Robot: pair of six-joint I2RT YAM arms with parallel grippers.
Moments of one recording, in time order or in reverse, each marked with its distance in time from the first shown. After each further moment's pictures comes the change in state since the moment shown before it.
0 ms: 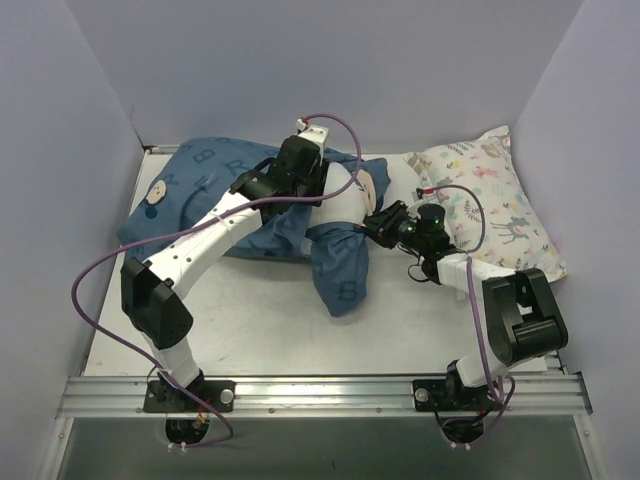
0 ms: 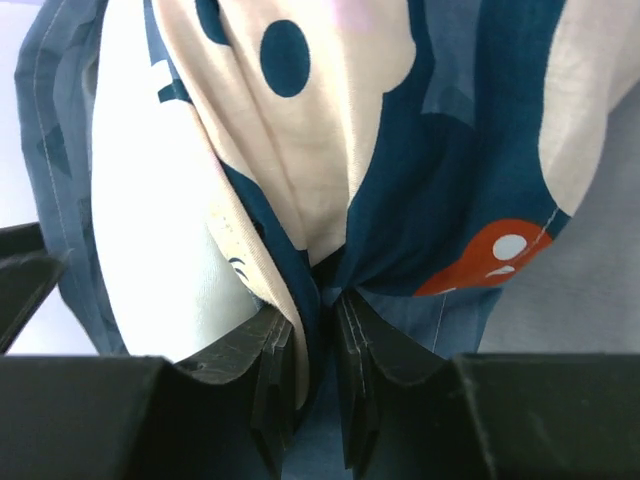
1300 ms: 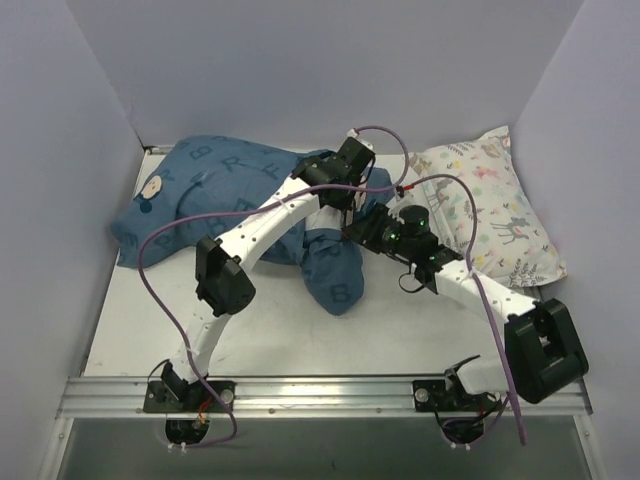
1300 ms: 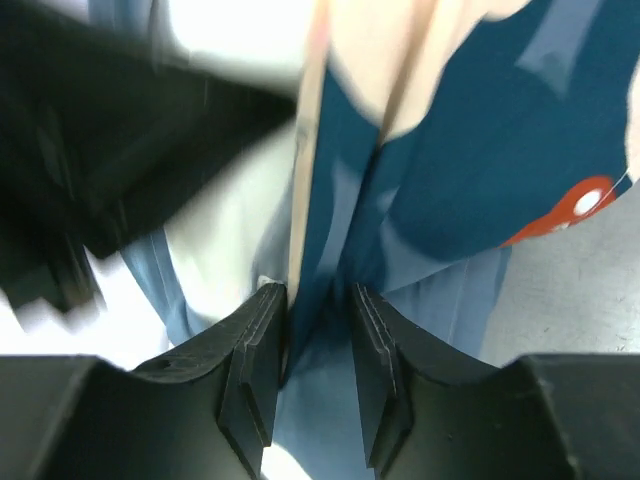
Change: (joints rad) left arm -0.120 0.435 0.508 -0.338 -0.098 0.009; right arm 0.163 -0.166 0.061 -0.285 0.161 -0.248
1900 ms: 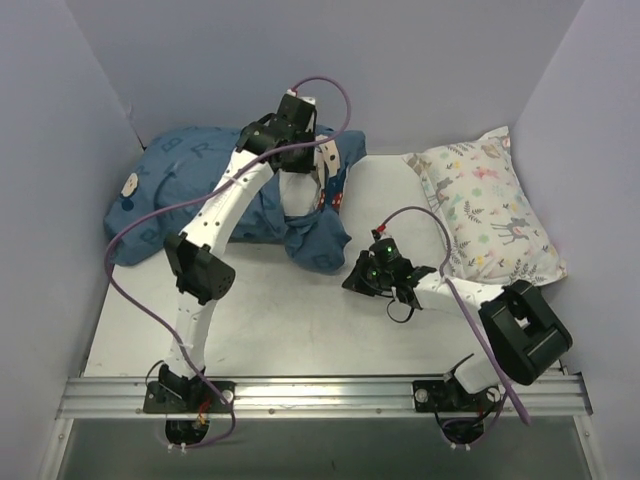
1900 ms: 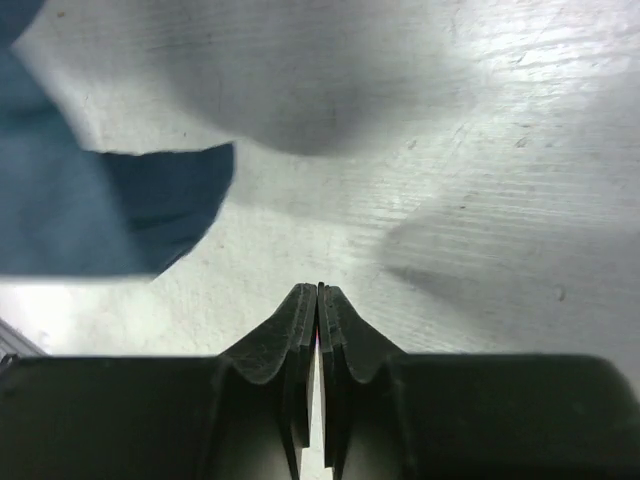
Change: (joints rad) left arm 0.250 0.036 0.274 -0.114 0.233 -0.107; right arm 0.192 0.084 -0.116 -0.185 0.187 -0.078
